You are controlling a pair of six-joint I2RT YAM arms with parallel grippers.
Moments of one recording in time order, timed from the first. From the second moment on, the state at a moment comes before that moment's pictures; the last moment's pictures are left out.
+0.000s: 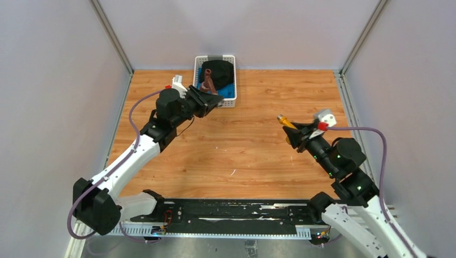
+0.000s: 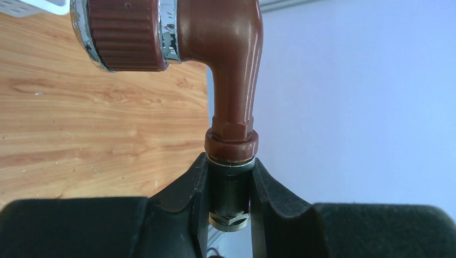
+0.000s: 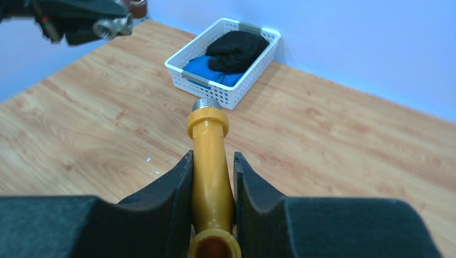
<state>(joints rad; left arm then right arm) -0.51 1.18 0.96 0.08 0.19 -1.20 0.46 0.44 0.73 -0.28 -0.09 0.06</state>
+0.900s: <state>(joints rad) -0.39 0.87 0.83 -0.01 0.26 -1.30 1.53 1.47 0.67 1.36 0.91 -1.75</state>
